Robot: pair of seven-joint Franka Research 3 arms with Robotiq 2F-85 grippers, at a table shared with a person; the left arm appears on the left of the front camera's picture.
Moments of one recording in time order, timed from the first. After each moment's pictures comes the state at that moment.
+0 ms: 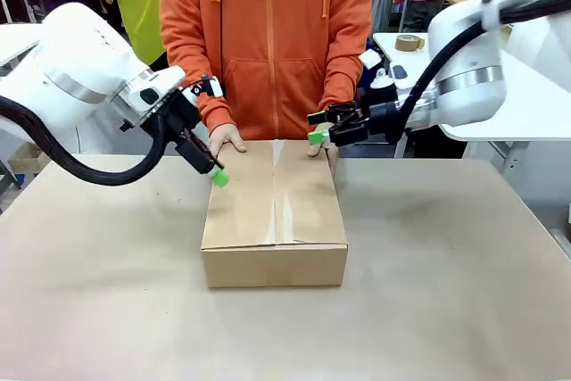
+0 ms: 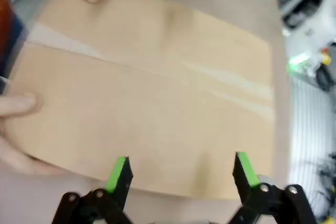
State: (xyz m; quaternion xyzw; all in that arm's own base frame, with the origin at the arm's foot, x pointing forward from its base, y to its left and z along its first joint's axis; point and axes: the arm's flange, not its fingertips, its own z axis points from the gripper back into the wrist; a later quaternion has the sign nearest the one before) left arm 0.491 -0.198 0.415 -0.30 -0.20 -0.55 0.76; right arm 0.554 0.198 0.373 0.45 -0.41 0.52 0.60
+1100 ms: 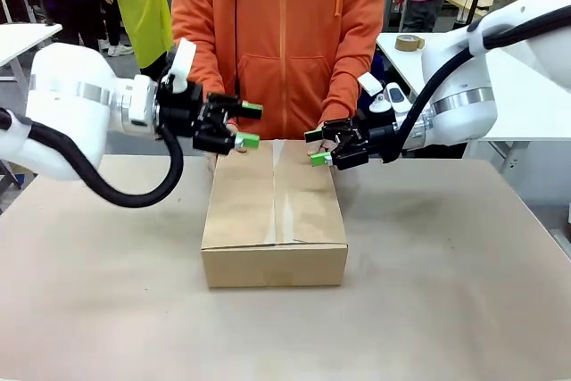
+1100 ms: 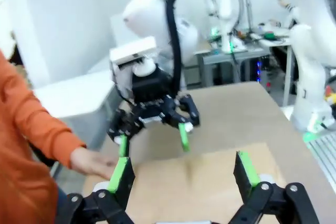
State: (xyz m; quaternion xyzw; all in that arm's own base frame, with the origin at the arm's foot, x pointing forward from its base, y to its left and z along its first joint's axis) left arm 0.487 -0.214 0.407 -0.42 -0.49 -0.58 0.49; right arm 0.545 0.192 0.338 0.48 -0.41 0.55 0.55
